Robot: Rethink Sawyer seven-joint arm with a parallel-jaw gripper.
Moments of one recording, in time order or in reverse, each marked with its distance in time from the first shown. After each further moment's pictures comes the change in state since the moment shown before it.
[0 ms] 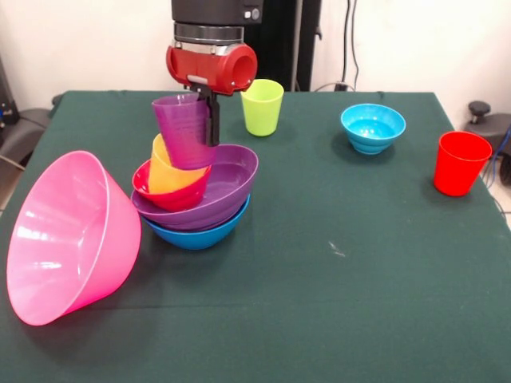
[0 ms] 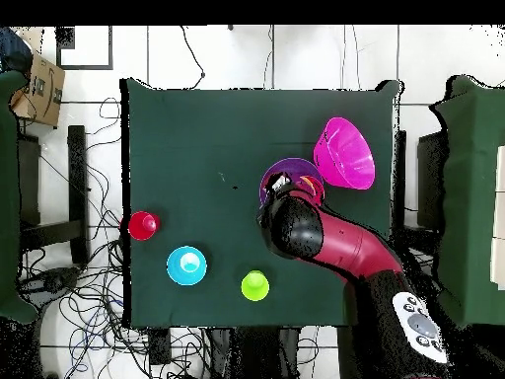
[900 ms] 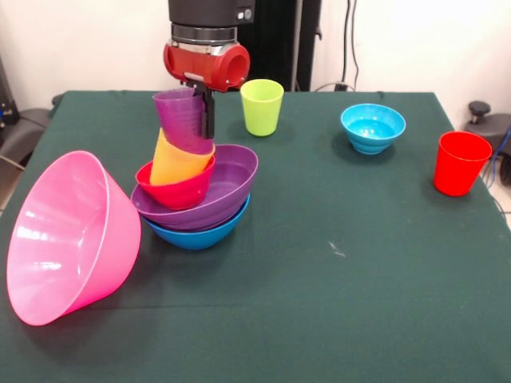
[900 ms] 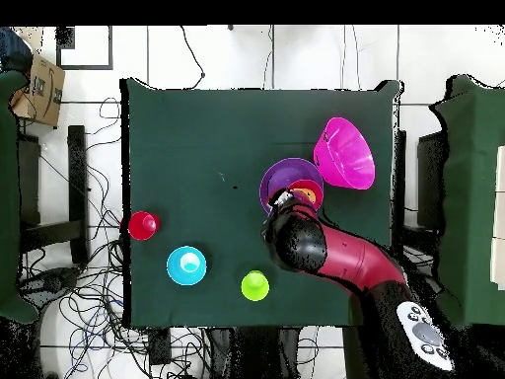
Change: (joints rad) arm -0.030 0.000 -0.007 0.047 -0.063 0.000 0.000
